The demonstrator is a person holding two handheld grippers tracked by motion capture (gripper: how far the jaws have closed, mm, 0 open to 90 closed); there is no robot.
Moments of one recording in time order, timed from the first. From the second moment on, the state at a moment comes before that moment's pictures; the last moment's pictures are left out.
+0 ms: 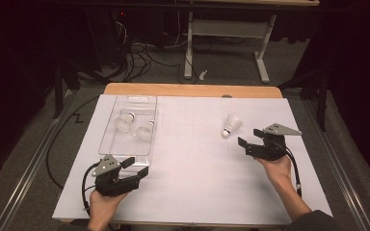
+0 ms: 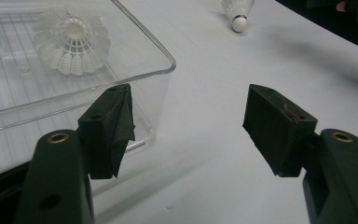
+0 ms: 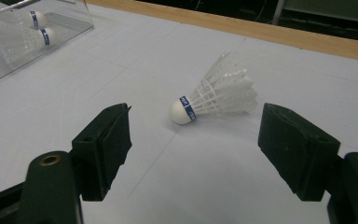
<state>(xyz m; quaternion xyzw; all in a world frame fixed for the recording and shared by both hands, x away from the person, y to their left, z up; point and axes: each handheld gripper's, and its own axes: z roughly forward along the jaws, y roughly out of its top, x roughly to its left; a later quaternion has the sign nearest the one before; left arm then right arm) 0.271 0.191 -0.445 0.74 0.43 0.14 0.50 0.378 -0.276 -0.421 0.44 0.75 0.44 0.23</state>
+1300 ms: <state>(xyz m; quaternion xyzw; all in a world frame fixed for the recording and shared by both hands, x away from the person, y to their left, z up) 0.272 0.191 -0.445 0.74 0.42 0.14 0.50 0.442 -0.255 -0.407 0.46 0.76 0.40 0.23</state>
